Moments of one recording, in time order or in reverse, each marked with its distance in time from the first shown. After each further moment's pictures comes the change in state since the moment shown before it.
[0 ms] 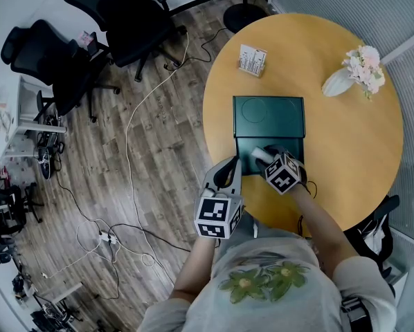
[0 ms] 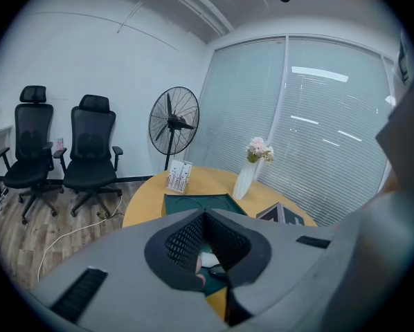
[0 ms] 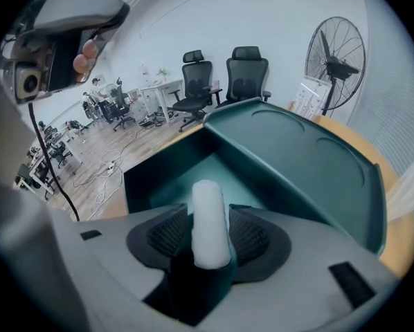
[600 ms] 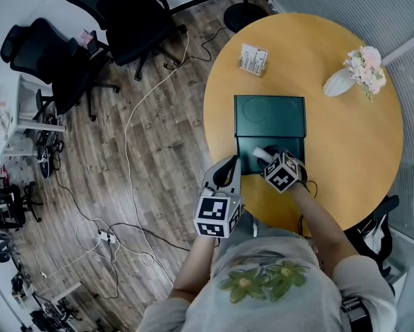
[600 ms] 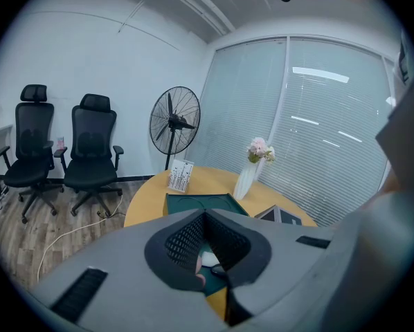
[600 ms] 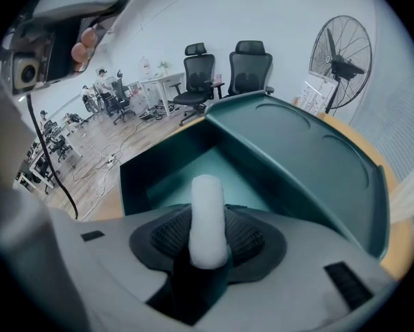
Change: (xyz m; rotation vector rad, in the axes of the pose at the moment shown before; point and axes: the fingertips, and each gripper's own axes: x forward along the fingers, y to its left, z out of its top) left arm -0.001 0.006 -0.002 -0.006 0.002 0.000; right arm 0.008 0.000 -0.006 -0.030 0.052 -0.005
